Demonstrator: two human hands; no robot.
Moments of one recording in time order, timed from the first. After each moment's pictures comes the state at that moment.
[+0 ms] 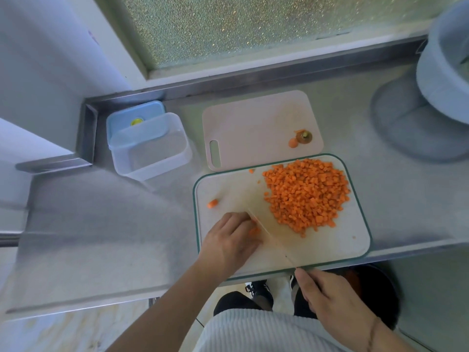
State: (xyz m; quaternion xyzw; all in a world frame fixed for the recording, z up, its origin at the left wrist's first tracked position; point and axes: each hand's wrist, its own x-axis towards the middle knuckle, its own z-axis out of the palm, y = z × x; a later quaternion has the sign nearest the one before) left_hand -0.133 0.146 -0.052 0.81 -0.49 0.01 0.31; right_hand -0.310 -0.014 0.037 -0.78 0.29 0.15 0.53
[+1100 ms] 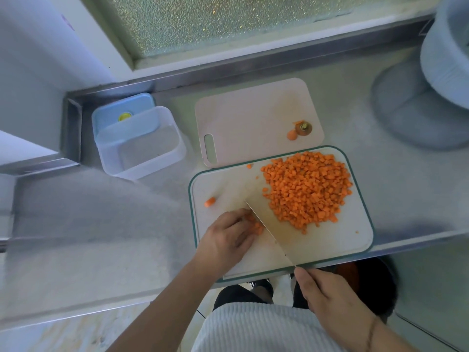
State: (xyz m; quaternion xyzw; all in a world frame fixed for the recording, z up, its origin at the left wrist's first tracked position) left_hand -0.125 0.144 -0.054 0.79 -0.46 -0.04 0.40; right_hand -0.307 -0.008 0.029 -0.77 0.32 0.16 0.53
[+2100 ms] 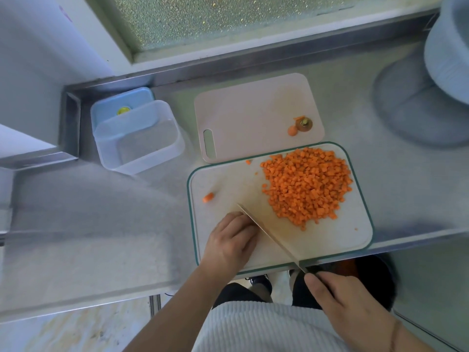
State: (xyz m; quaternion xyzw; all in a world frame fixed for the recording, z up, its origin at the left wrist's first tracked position) left_hand -0.147 0.139 -0.068 0.79 -0.49 0.04 0.37; right_hand -0.317 -0.024 0.048 -0.81 0.28 0.19 0.48
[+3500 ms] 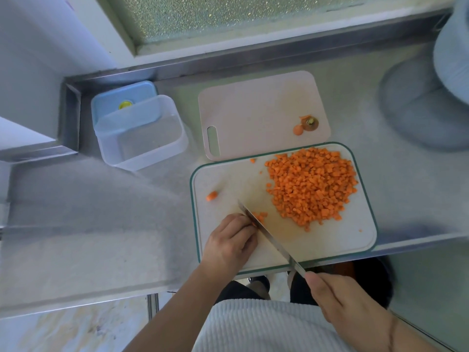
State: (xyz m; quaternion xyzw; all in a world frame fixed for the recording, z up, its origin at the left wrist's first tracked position) left_hand -0.145 0.146 -0.069 0.79 -0.47 0.05 0.38; right_hand -0.306 -0.020 0.048 -0.78 0.27 0.23 0.51
